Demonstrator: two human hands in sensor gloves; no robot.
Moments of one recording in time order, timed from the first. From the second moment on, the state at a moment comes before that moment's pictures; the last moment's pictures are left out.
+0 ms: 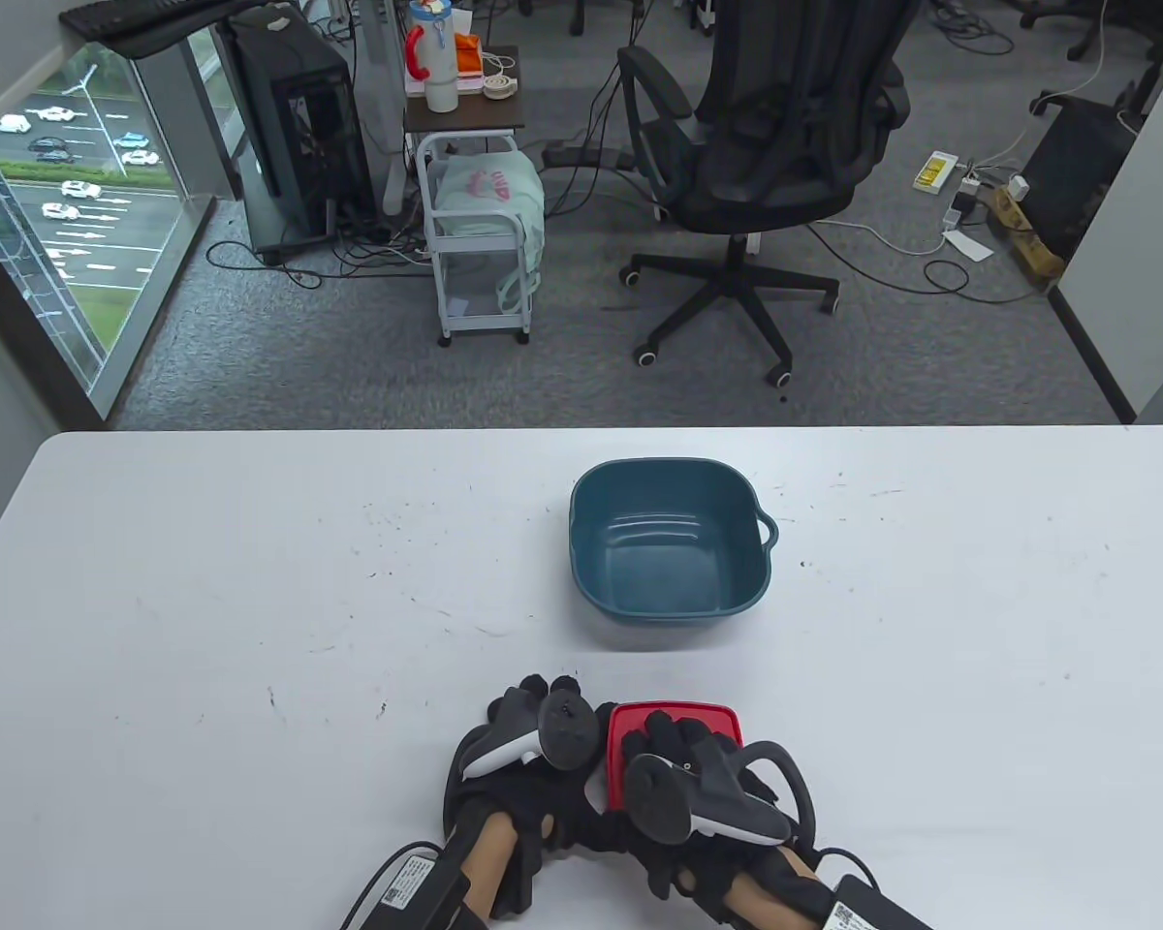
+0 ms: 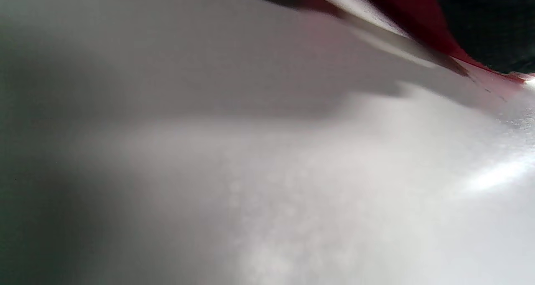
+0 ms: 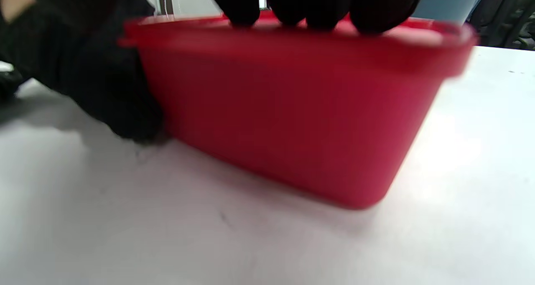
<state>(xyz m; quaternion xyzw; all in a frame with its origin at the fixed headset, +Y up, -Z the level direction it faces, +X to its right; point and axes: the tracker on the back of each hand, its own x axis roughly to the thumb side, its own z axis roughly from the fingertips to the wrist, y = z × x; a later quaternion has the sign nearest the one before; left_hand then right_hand) -0.081 -0.814 -0.335 -0.31 -0.22 0.12 0.92 0.067 -0.739 -0.266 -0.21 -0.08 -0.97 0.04</state>
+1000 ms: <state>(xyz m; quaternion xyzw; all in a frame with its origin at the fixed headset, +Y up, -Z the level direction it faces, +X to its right) -0.079 -0.815 -0.334 -0.32 -0.21 0.10 0.92 0.069 -0.727 -0.260 -0.32 0.10 -0.94 0.01</state>
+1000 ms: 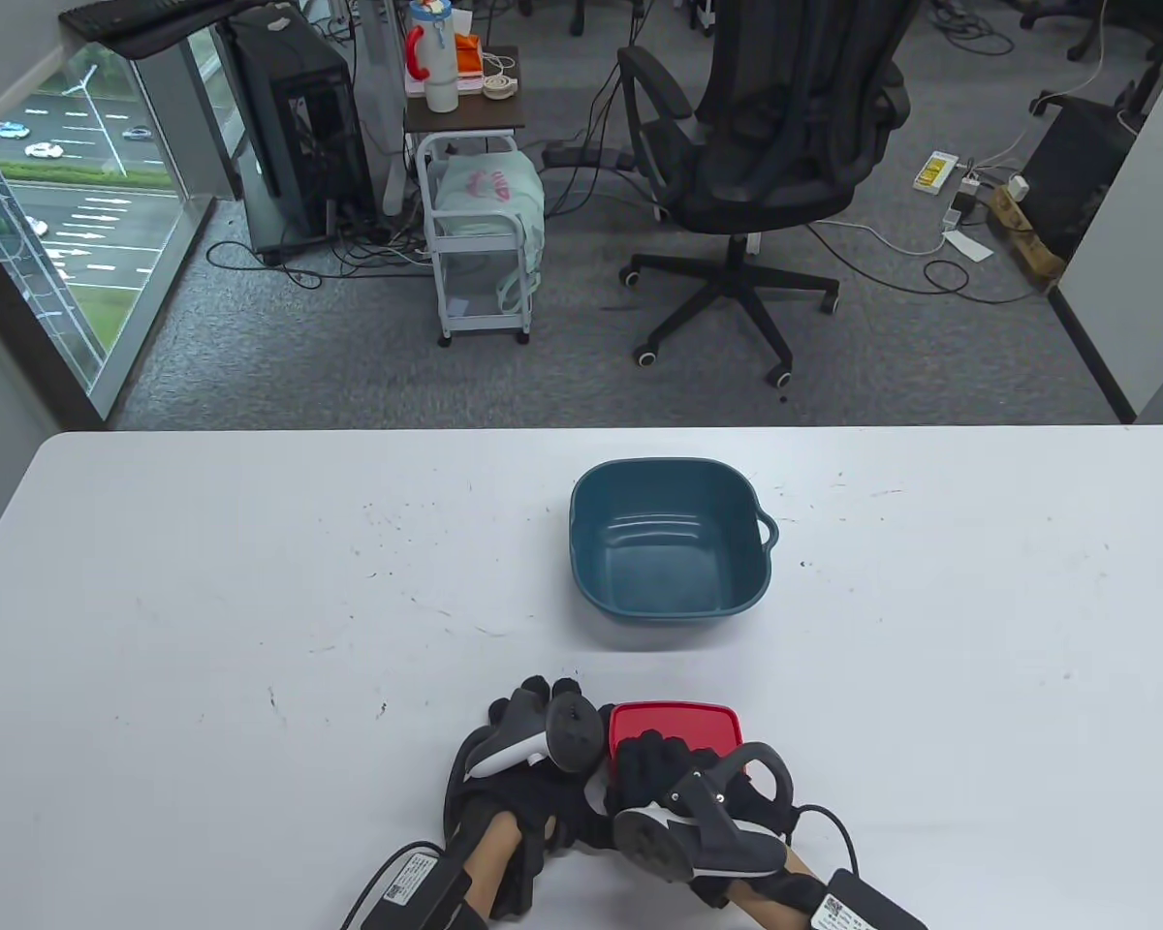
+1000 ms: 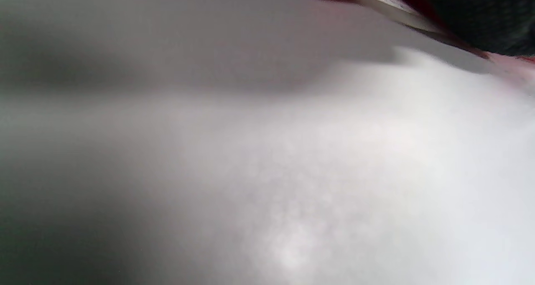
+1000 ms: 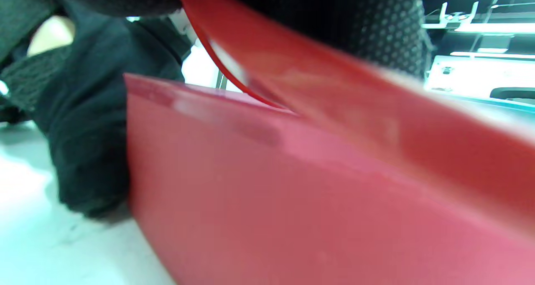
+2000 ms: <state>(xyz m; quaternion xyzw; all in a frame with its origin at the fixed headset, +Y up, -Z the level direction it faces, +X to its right) -0.080 -0.815 -0.332 -0.32 -0.21 0.10 0.92 0.312 -0.718 -0.294 0.11 0.19 -0.78 -0.59</state>
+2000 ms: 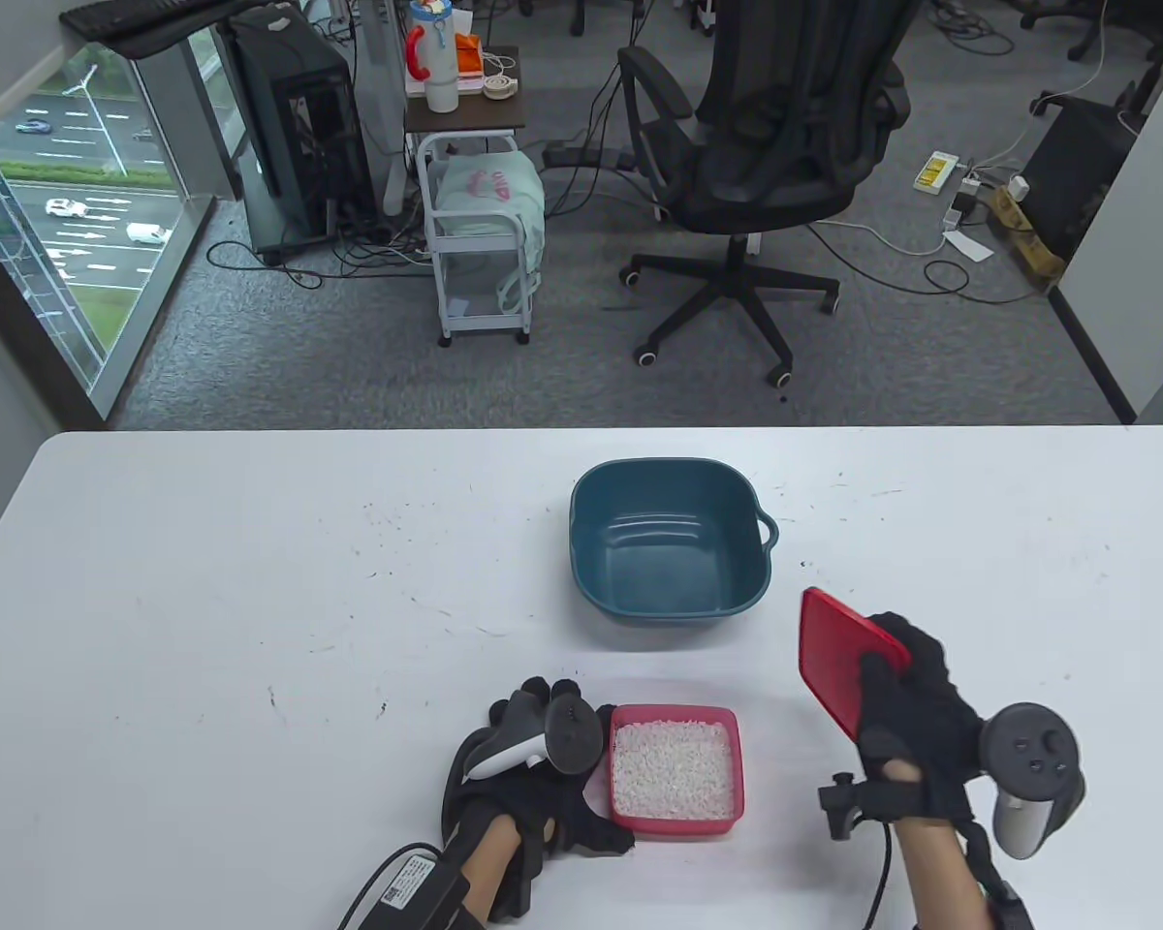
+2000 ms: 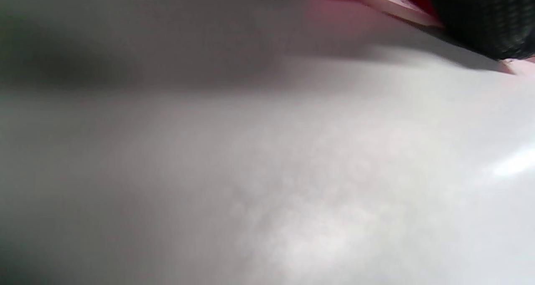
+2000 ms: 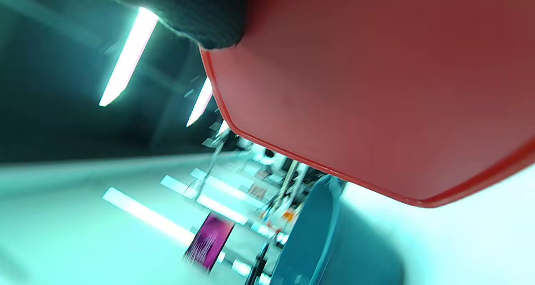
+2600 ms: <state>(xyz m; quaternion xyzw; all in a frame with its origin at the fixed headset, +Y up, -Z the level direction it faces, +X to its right) -0.081 -0.816 -0.331 -0.32 -0.22 0.10 0.92 0.366 -0.773 -0.313 0.36 0.09 -0.86 -0.35</state>
